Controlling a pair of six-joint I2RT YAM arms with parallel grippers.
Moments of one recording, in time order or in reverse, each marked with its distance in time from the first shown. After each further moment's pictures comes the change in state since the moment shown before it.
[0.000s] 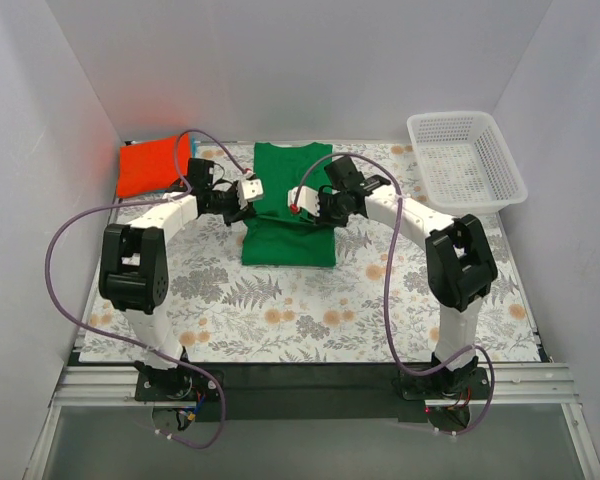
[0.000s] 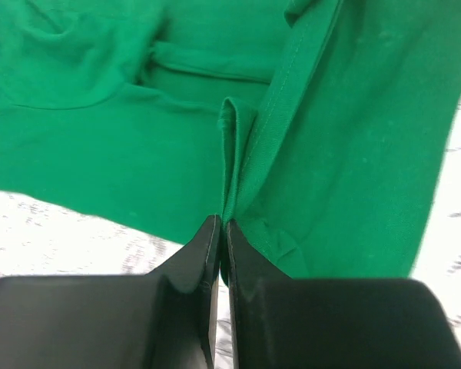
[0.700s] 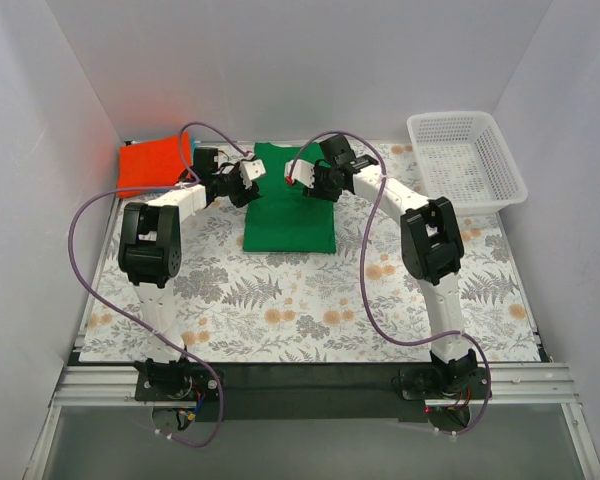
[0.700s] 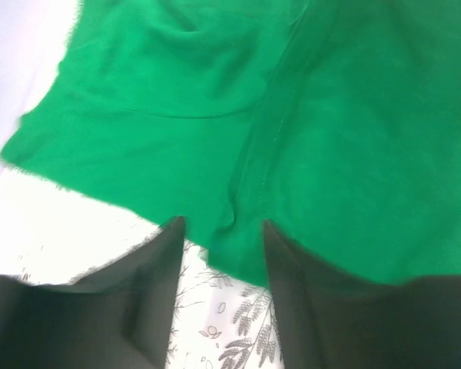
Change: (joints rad) left arm 0.025 0.294 0.220 0.276 -0.050 -0.109; right arm -0.080 0.341 0.422 0.010 0.079 -0.043
